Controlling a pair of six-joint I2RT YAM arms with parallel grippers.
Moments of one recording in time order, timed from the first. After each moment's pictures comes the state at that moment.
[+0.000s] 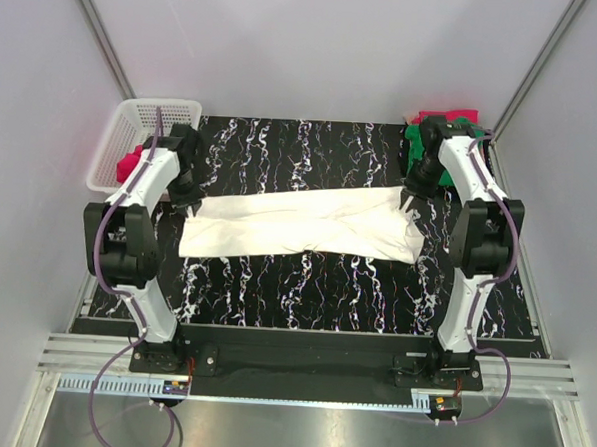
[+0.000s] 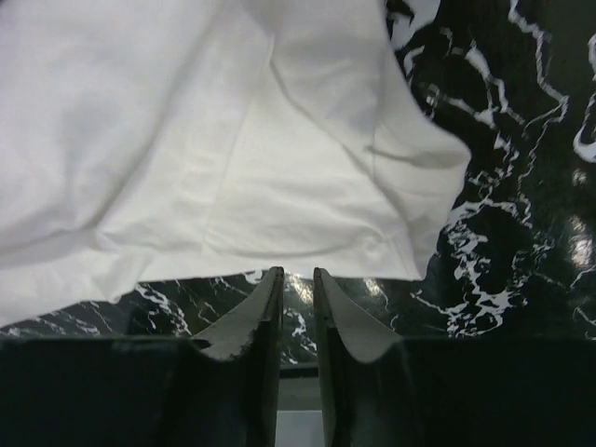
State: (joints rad) left arm -0.01 1.82 1.51 -1.06 -0.18 -0.44; right arm 0.08 2.13 1.98 -1.26 -0.07 0.51
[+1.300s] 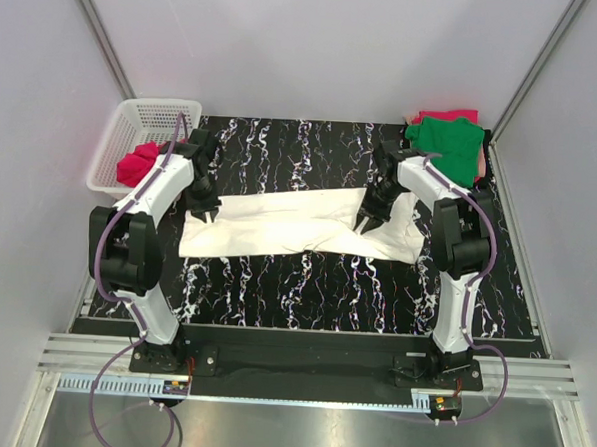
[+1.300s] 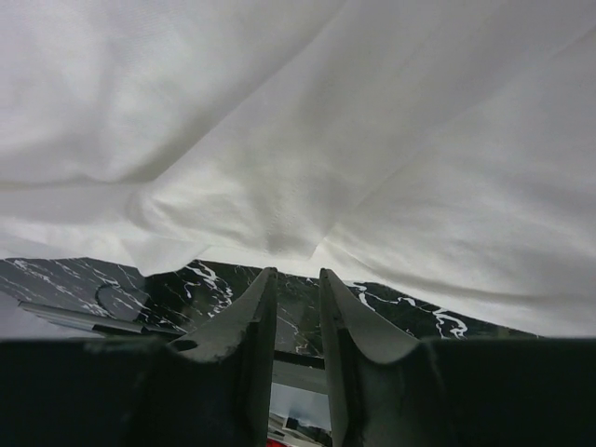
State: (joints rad) left arm -0.14 1.75 1.44 -1.04 -0.09 -0.40; right arm 0.29 2.10 1.65 -1.01 -0.28 0.62
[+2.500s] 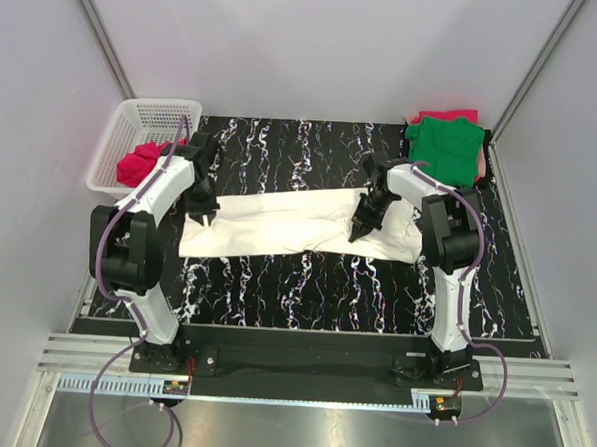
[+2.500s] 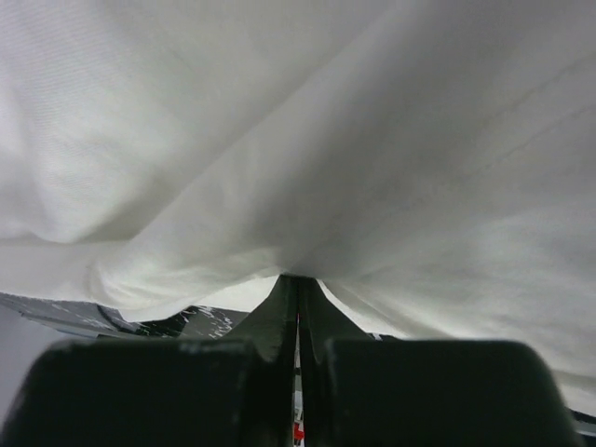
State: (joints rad) left arm -0.14 1.75 1.42 -1.04 -0.13 -0.37; right arm 0.32 2.17 1.61 -0.95 -0.30 0.69
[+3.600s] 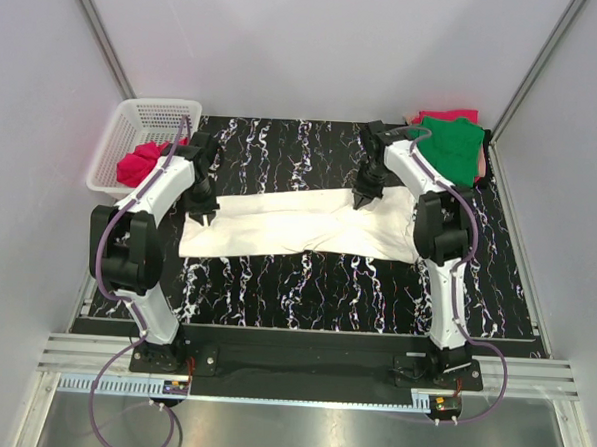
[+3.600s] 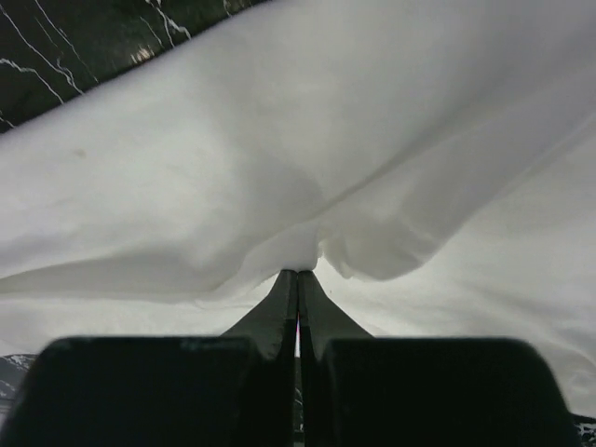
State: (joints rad) left arm -0.14 1.75 1.41 -1.04 -0.13 -0.35; right arm 0.32 2.29 2.01 -1.08 -0.09 0.62
